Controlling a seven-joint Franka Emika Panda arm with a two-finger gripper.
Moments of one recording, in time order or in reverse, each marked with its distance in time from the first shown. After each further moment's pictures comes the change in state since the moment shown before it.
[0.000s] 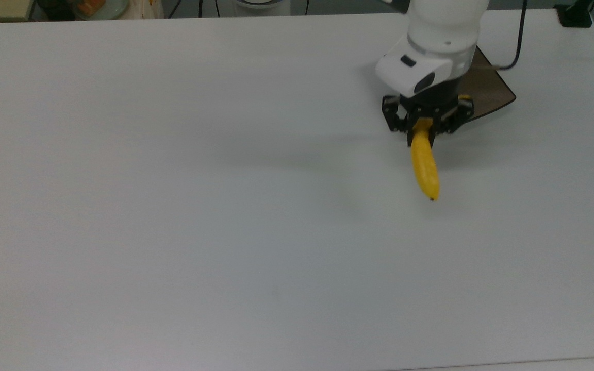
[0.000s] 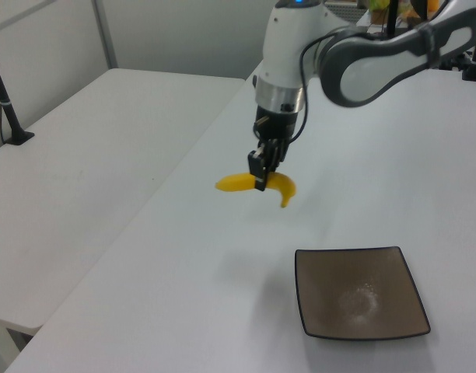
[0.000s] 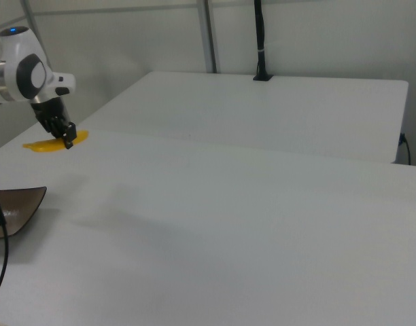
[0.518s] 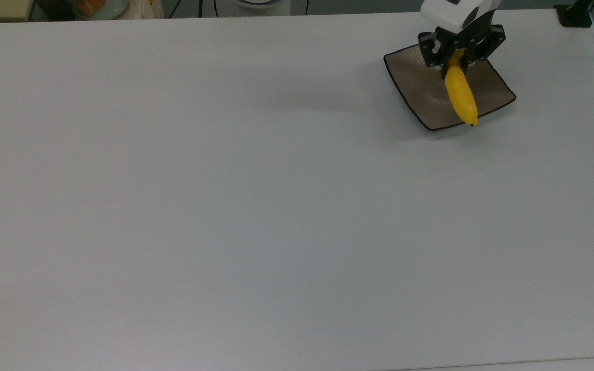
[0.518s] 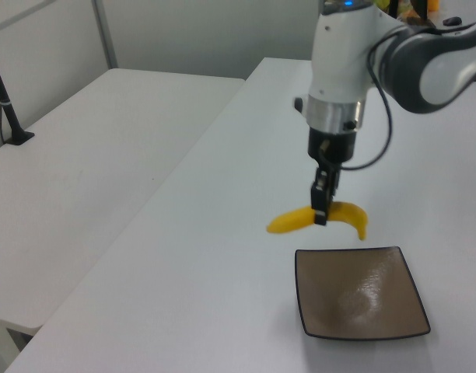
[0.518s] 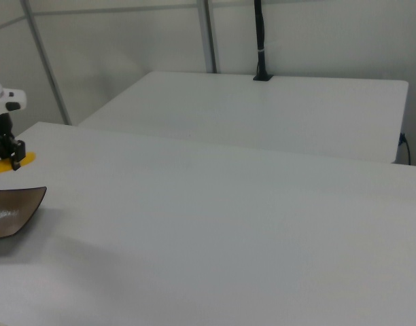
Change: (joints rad) arm 0.032 -0.197 0.119 -0.275 0.085 -0.016 -0.026
